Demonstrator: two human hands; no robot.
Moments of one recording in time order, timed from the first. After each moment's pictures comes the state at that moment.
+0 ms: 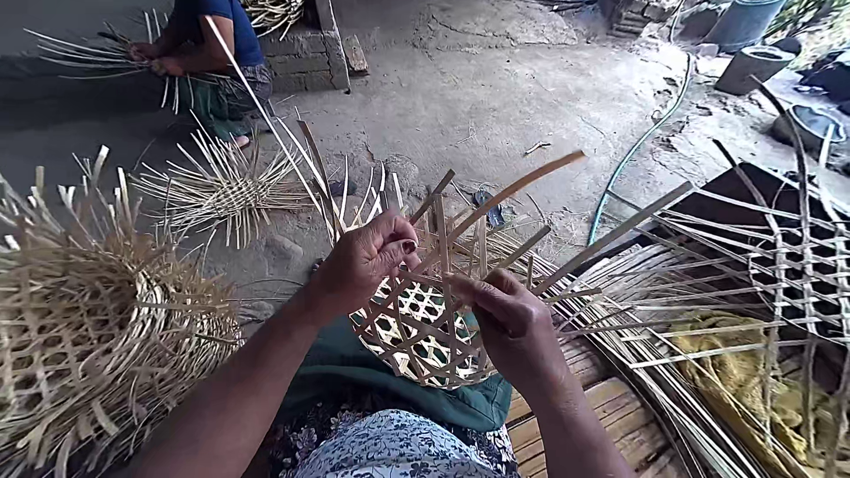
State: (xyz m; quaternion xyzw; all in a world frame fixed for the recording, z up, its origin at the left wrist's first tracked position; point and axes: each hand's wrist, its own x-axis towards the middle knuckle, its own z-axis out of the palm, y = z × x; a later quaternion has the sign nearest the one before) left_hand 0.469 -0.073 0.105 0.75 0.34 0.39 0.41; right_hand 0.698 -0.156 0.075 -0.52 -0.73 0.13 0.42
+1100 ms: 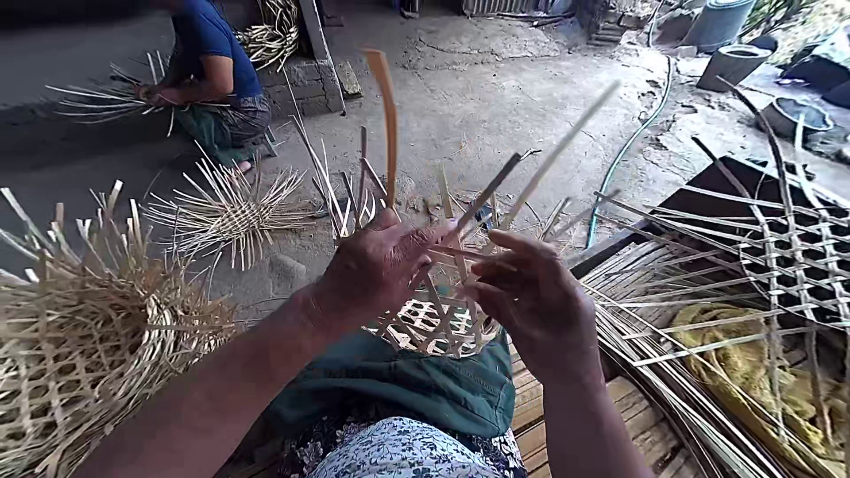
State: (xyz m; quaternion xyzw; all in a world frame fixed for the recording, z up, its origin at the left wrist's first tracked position) left_hand 0.492 -0.074 0.134 0.90 0.25 0.36 -0.06; right_hand 0.705 -0.151 0.114 -0.41 -0.66 0.24 0.58
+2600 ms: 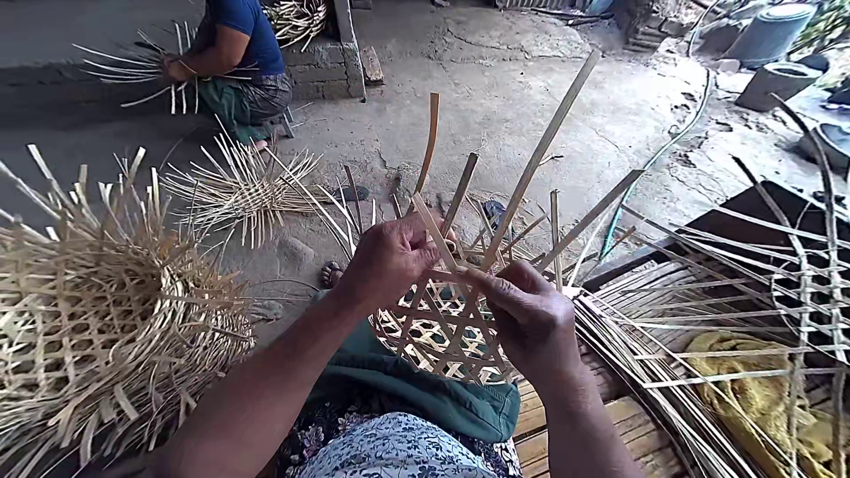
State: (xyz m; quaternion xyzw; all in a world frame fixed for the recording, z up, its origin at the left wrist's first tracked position) left_hand 0.490 -0.074 0.116 0.74 0.43 0.40 0.33; right_hand 0.703 -0.134 0.082 -0.43 -0.77 0.04 0.47
